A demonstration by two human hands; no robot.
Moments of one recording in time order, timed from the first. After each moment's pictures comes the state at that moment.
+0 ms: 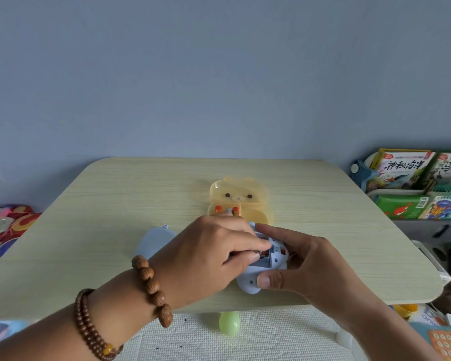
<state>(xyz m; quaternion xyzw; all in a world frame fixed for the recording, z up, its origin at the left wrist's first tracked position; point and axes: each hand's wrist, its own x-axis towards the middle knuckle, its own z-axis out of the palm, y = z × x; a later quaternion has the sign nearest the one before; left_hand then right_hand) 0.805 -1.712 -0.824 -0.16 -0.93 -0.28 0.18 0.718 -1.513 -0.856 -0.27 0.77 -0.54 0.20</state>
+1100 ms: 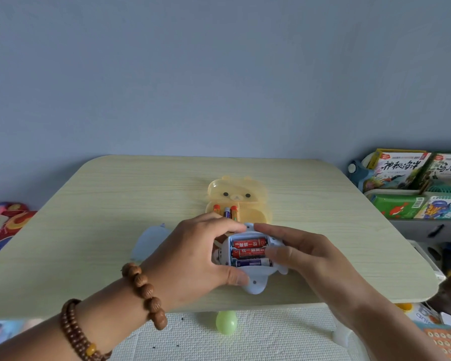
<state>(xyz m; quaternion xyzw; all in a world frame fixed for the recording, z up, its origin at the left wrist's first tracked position) 0.810 -1.721 -0.833 -0.01 -0.94 -0.34 0.10 0.718 -1.513 -0.845 -0.23 0.76 -0.56 0.24</state>
